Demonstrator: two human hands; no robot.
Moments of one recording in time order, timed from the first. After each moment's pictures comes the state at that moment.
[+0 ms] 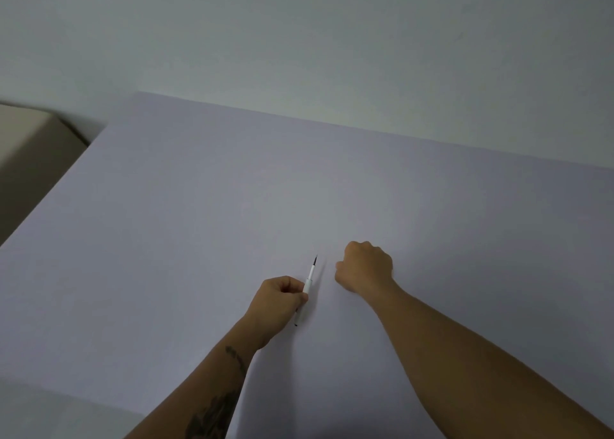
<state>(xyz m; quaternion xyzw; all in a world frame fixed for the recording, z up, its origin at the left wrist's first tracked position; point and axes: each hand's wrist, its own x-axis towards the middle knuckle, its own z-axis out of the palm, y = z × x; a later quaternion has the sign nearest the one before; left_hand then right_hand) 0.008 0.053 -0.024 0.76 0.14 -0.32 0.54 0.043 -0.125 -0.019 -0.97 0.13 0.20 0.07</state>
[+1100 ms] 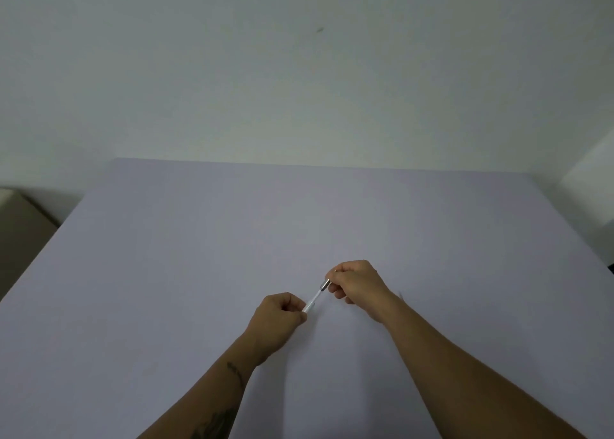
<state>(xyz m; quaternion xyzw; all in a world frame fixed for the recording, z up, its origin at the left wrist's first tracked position) -0.002 0.091 0.007 0.80 -0.01 -0.32 0.50 -0.022 -0.093 0.041 -0.76 0.31 0.10 0.56</state>
